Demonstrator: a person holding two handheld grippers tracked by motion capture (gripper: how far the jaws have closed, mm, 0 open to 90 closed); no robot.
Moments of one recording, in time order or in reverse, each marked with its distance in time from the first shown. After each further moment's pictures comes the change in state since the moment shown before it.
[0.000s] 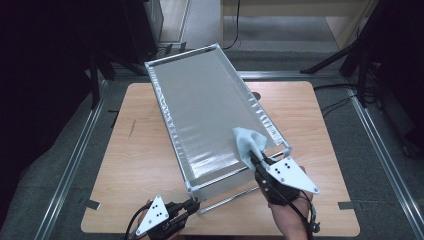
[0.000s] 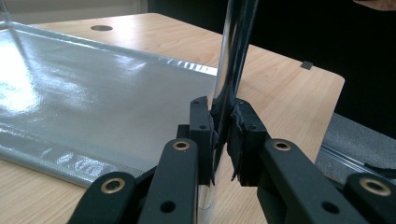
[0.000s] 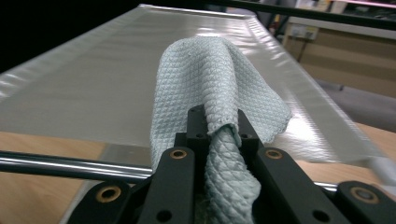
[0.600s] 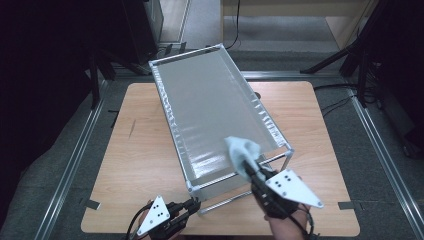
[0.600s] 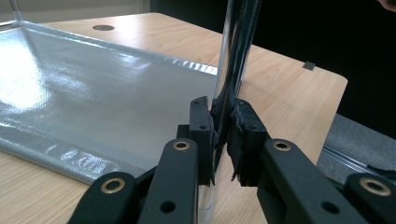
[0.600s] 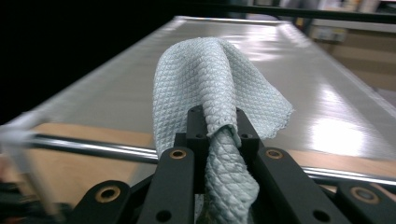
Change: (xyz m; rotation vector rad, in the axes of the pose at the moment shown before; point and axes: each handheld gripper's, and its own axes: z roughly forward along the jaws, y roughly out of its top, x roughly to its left) left arm -0.002 0.001 0.002 0.000 0.009 -0.007; right arm 0.019 -0.003 -0.018 -0.030 0.097 0.052
